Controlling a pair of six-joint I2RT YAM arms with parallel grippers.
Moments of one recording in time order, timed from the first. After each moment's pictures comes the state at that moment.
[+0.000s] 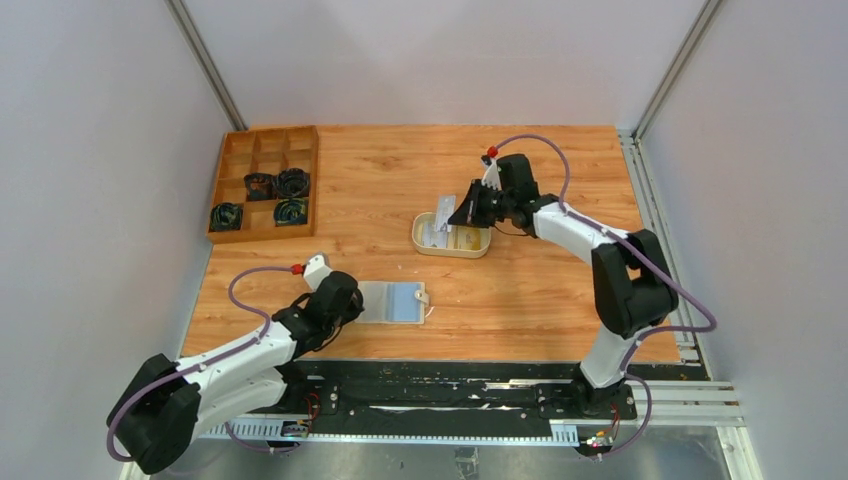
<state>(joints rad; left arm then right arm) -0.66 0.94 0.25 -0.14 -0.42 -1.02 0.41 1.70 1.16 -0.07 -0.51 0.57</state>
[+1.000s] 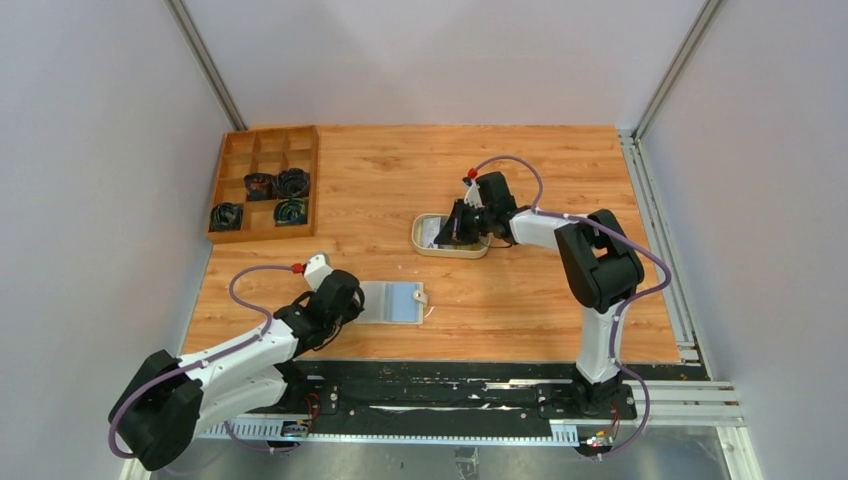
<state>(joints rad) -0.66 0.95 0.27 -0.17 -0.43 -1.02 0.47 1.95 1.15 0.06 -0.57 0.63</state>
